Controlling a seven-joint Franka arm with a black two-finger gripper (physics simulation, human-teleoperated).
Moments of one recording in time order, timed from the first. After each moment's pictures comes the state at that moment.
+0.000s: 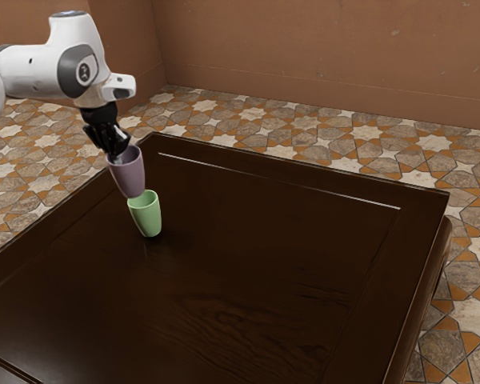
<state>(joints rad) -0.03 0.30 0.31 -1.56 -0.08 1.89 0.39</state>
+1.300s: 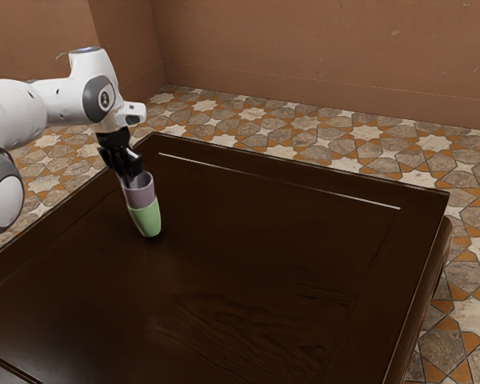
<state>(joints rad) 0.04 0.55 0.31 -1.42 -0.22 1.93 0.51</state>
